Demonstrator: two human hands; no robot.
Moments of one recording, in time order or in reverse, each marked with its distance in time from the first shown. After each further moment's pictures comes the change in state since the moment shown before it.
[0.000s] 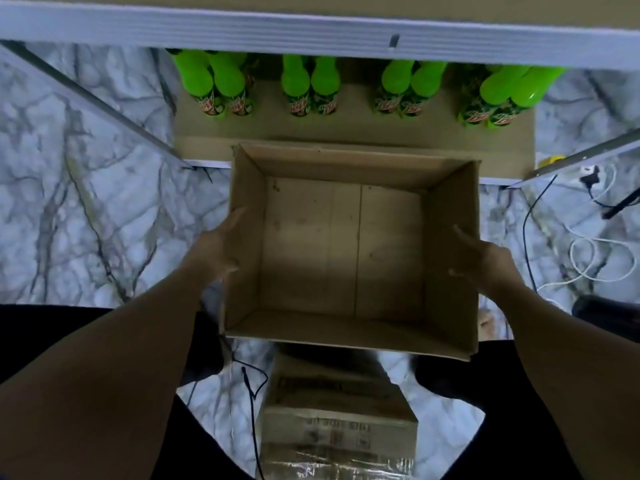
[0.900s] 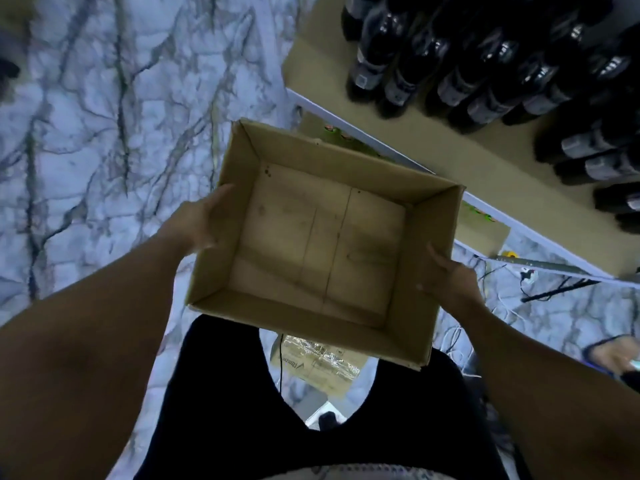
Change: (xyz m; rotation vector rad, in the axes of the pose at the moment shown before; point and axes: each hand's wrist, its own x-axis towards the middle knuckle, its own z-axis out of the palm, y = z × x) left_hand -0.291 -0.004 -0.247 -0.184 0.058 -0.286; right_hand -0.173 -0.256 -0.174 -0.253 -0.218 -0.193
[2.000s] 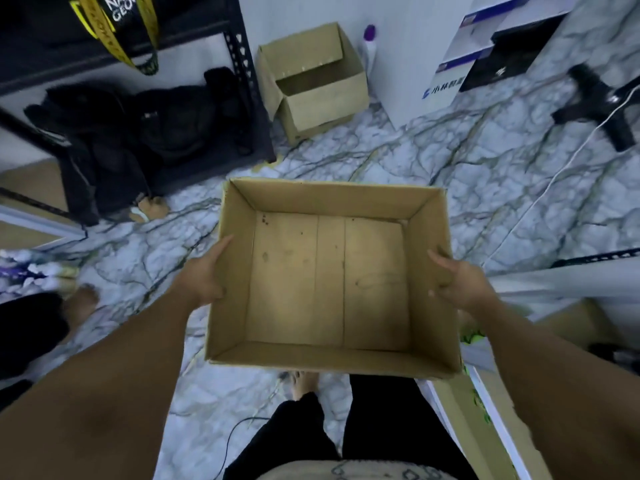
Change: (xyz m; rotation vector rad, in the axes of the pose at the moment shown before) left_hand -0.124 -0.316 -0.260 -0.600 0.491 -0.466; right_hand 0.148 -0.669 -0.080 -0.530 -0.185 -0.706
